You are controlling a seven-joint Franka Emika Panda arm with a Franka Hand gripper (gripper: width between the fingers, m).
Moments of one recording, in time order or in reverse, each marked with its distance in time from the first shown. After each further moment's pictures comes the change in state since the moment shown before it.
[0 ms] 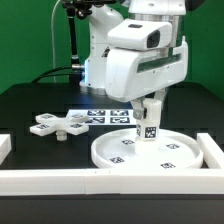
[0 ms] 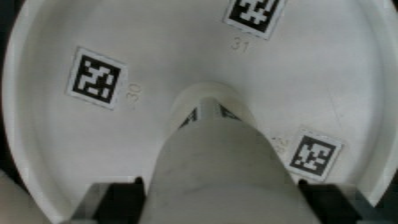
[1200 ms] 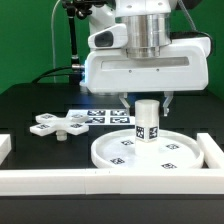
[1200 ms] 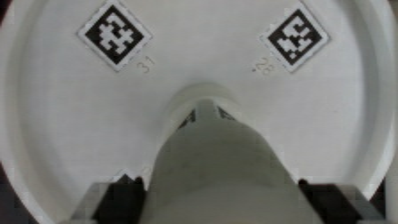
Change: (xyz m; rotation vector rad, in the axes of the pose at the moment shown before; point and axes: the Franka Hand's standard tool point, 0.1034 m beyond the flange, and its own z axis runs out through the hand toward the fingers) arm -0.003 0.002 0.002 0.101 0.086 1.078
